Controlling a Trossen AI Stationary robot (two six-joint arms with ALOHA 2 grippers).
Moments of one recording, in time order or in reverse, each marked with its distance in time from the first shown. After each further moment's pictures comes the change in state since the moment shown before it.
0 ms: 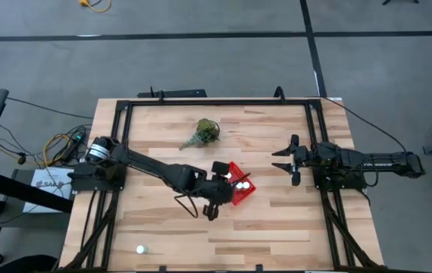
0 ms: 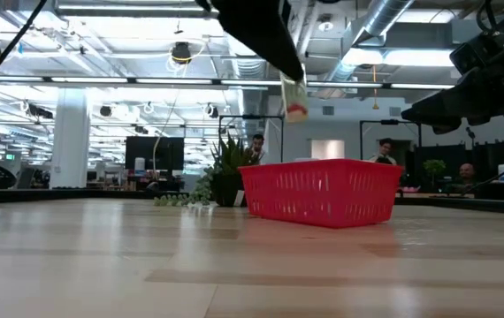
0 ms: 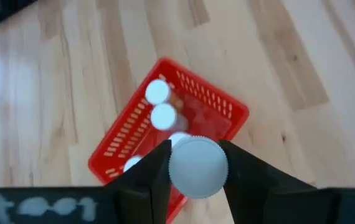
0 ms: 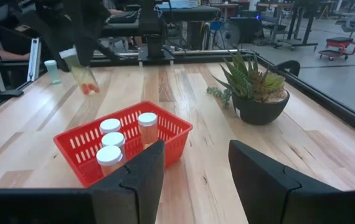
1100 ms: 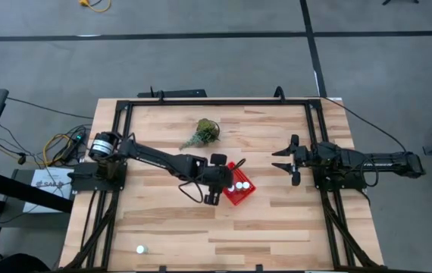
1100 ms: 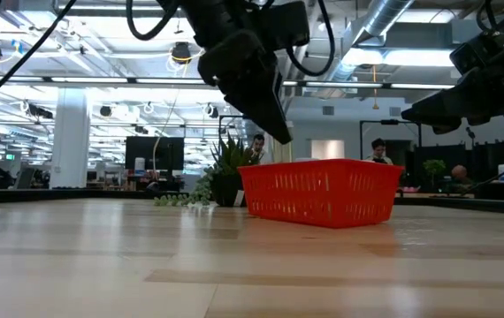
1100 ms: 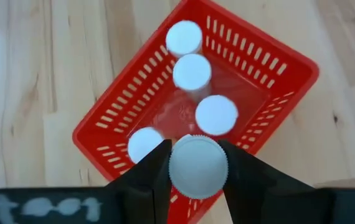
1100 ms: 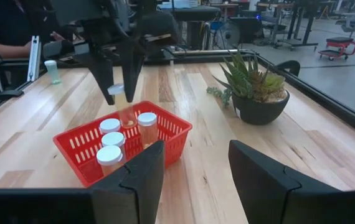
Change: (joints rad) left arm 0.130 0.003 -0.180 0.160 0.122 -0.005; right arm 0.000 0.000 0.000 0.000 0.000 0.000
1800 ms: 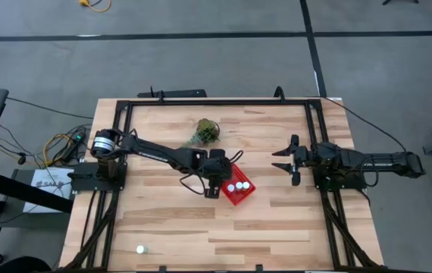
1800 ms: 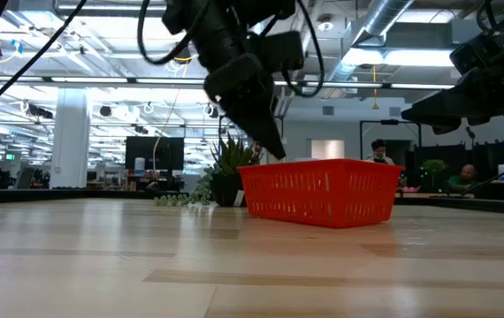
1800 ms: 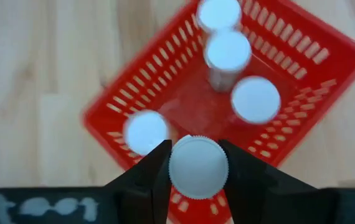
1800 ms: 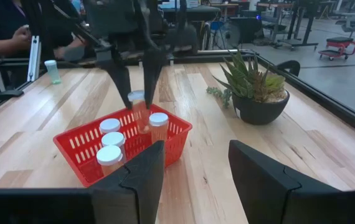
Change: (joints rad) left arm 0.075 0.003 -0.045 0.038 0.078 -0.008; right arm 0.000 0.000 0.000 0.000 0.000 0.000
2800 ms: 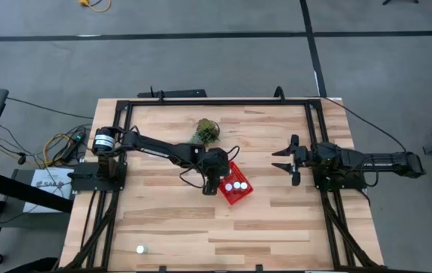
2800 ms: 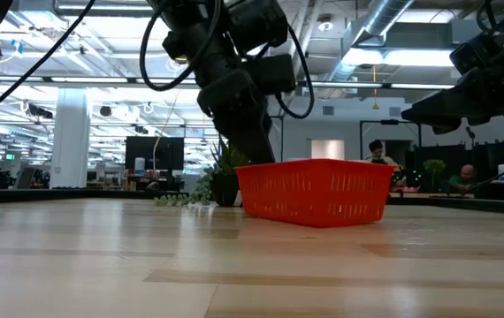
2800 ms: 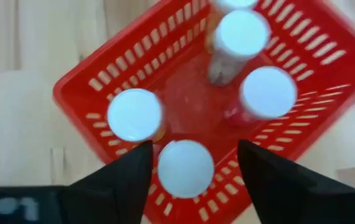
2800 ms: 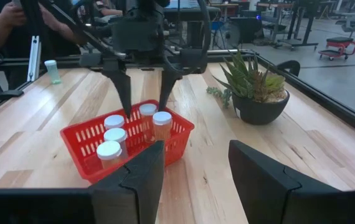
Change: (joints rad) left arm 0.062 0.000 -0.079 0.070 0.155 -0.010; right arm 0.000 0.000 0.000 0.000 0.000 0.000
